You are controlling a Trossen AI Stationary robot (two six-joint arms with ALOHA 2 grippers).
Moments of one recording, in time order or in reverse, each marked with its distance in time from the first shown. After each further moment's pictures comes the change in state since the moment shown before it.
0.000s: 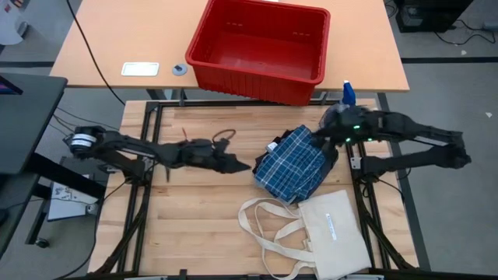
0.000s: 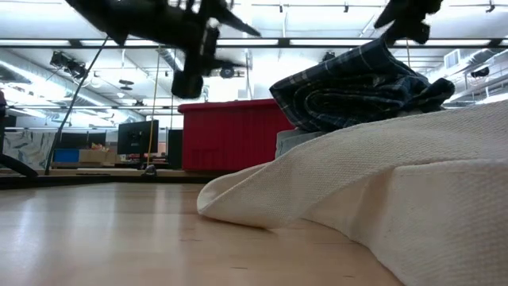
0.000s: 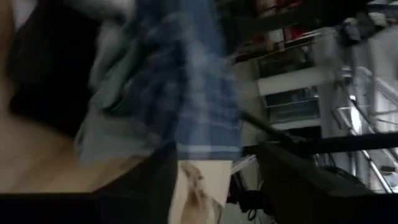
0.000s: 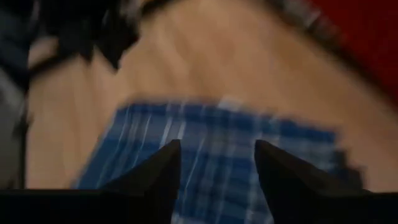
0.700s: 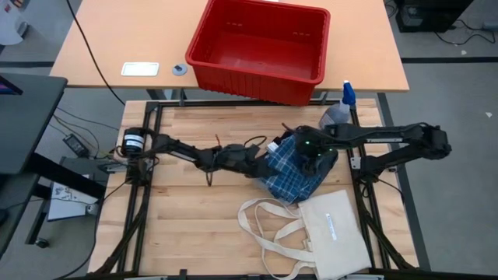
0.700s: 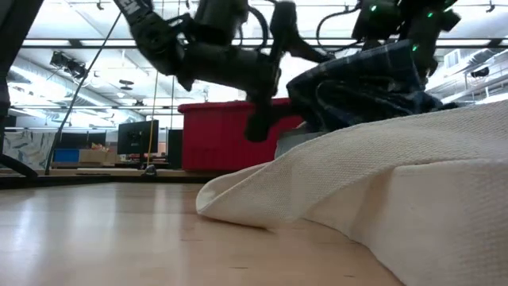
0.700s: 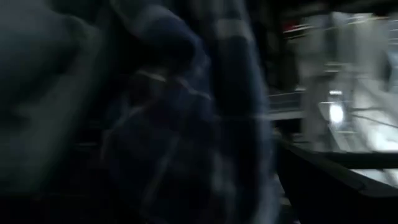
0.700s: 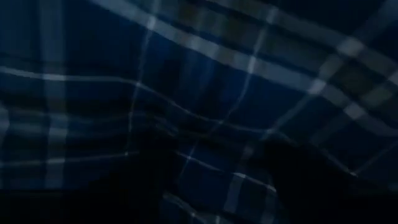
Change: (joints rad) left arm 0.033 0.506 0.262 0.289 0.099 -0.055; right arm -0.034 0.360 -0.224 0.105 -0.063 -0.260
